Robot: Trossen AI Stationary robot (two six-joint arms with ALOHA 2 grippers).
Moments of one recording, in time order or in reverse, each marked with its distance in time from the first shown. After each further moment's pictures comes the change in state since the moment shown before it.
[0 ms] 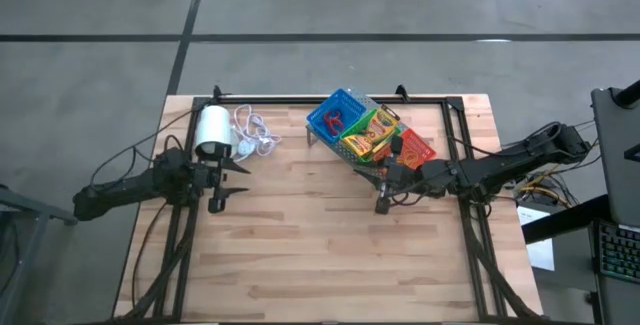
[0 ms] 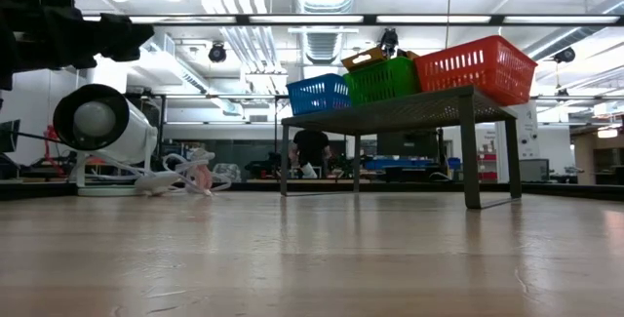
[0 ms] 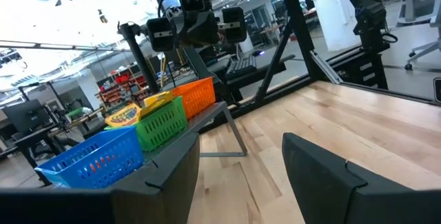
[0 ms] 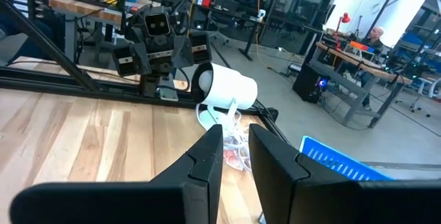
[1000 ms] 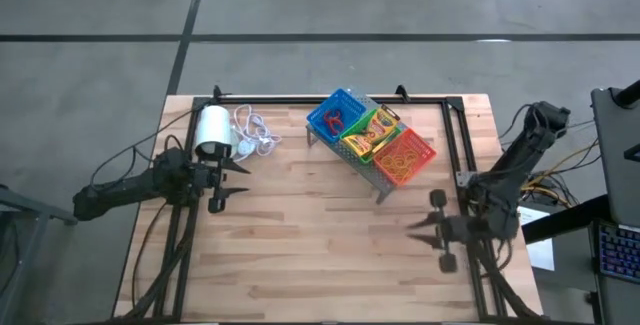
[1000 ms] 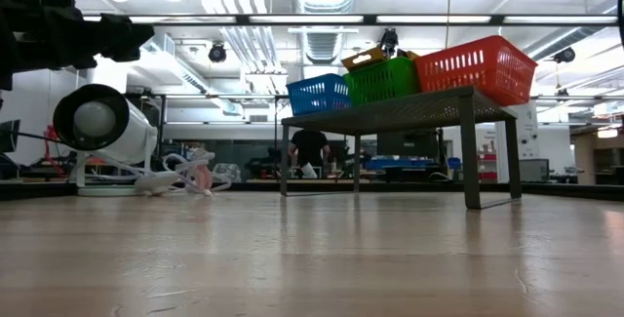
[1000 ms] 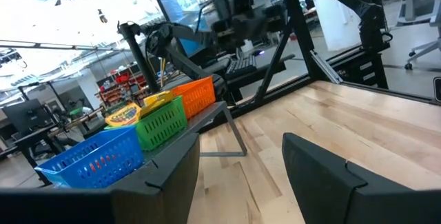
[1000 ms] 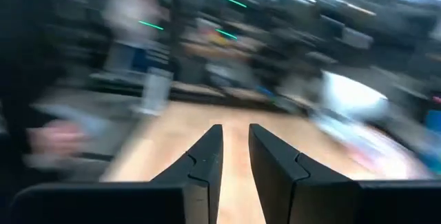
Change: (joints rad) left arm 0.000 0.002 0.000 0.001 0.000 0.001; right arm 0.718 -0.215 -0.291 0.151 0.339 0.161
